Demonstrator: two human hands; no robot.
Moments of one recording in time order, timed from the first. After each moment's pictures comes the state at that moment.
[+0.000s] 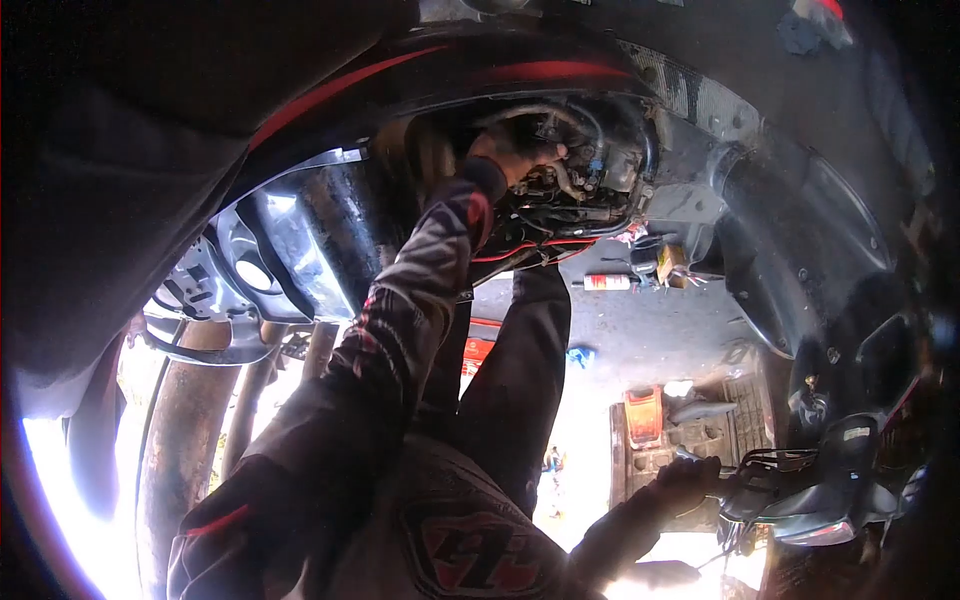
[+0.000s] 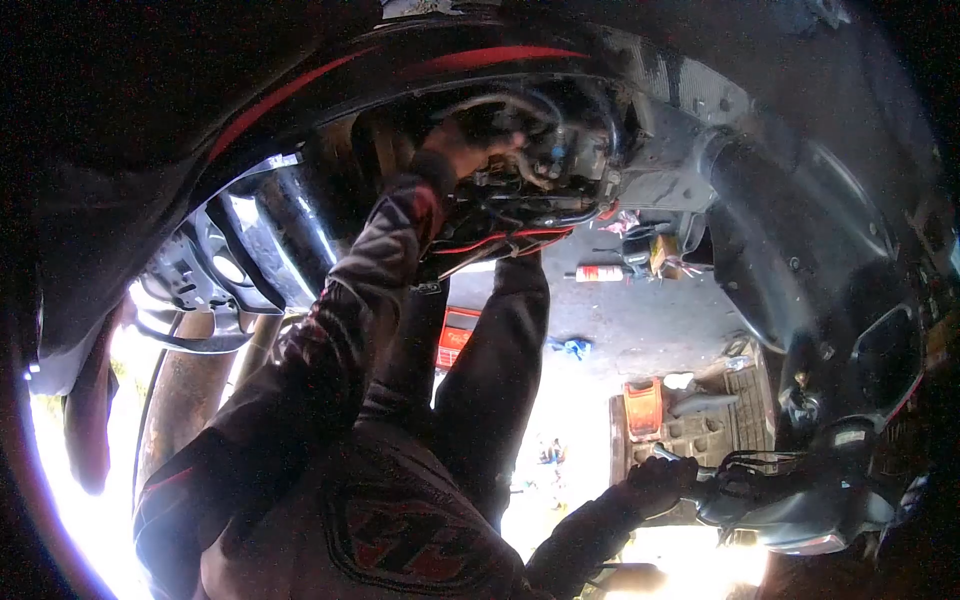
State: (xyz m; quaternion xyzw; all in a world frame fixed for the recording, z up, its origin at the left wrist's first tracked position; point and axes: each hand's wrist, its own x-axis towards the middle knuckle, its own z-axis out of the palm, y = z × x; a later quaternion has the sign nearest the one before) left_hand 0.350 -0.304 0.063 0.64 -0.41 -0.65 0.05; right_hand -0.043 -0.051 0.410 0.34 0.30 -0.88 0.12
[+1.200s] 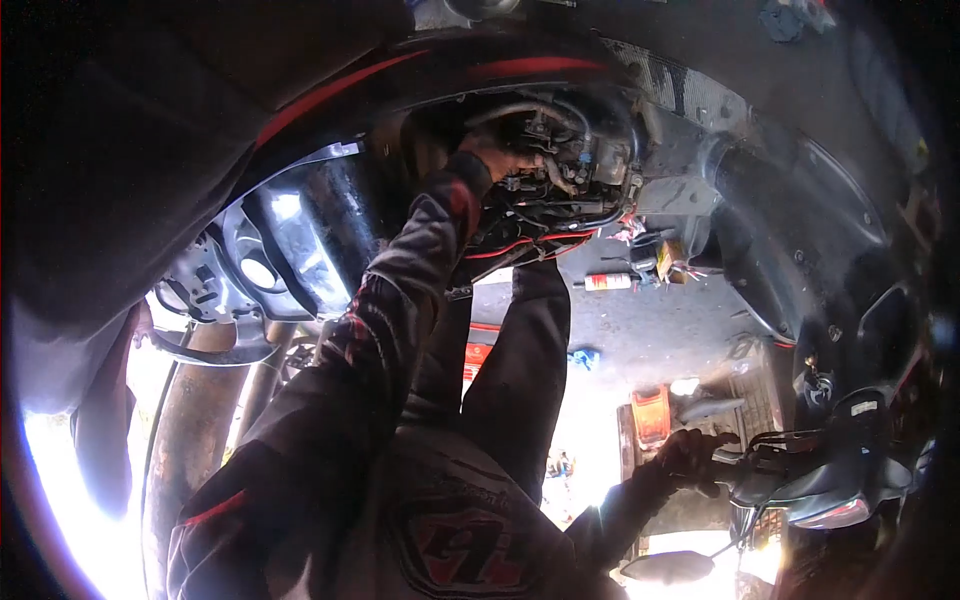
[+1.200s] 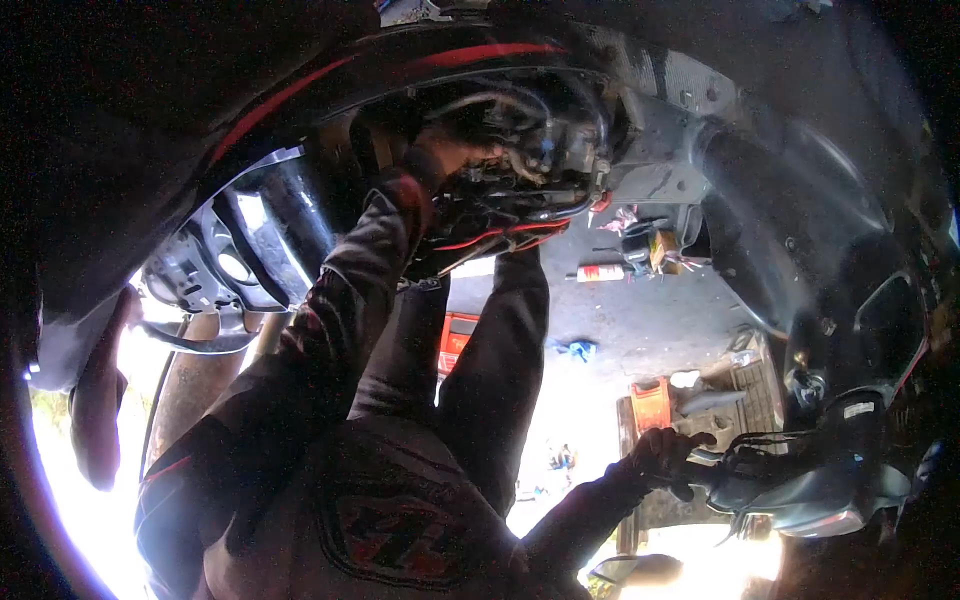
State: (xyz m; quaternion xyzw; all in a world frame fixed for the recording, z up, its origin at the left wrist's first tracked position) left_hand 0.363 -0.287 0.033 0.60 -0.46 -0.65 -0.04; right_hand -0.021 -0.076 0.372 -0.01 0.47 -0.71 0.52
